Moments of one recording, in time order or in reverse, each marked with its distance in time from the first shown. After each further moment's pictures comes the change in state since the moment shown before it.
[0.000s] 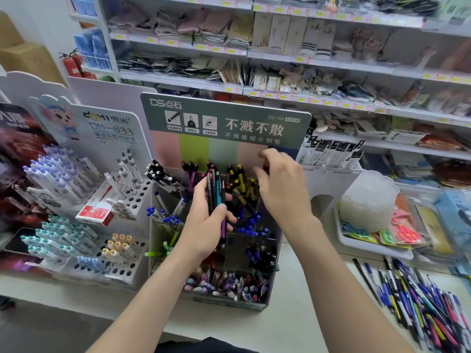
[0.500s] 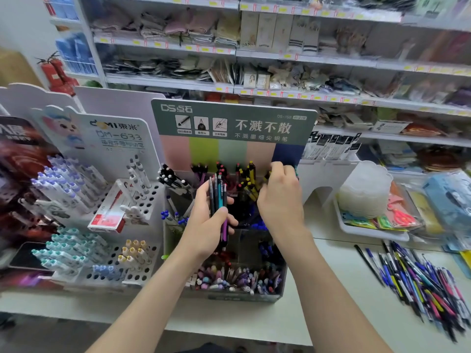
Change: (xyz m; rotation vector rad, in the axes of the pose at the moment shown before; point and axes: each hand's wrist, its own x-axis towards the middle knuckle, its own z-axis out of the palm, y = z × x) left_hand -0.003 0.001 -0.039 -0.018 -0.102 -0.043; right_hand -0.029 -0.037 0.025 -0.116 -0.044 0.285
